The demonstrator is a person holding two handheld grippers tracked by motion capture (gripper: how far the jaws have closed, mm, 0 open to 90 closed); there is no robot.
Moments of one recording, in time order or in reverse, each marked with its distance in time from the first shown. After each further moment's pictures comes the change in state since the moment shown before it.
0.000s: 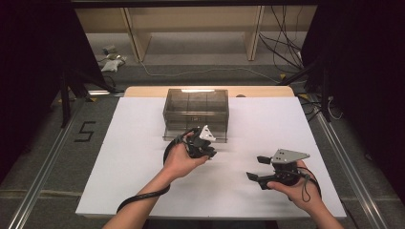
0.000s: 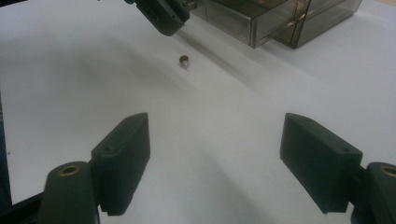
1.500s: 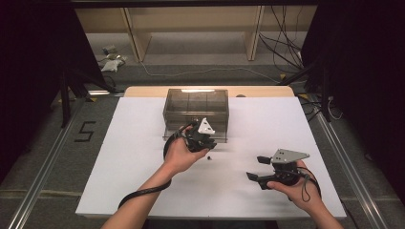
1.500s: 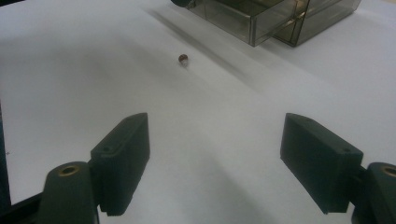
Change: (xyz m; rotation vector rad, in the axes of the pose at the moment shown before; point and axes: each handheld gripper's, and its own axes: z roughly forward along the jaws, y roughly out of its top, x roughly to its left) left arm 0.010 0.012 -0.007 -0.065 0.055 -0.002; right arm 0.000 -0.001 0.001 0.002 -0.001 0.004
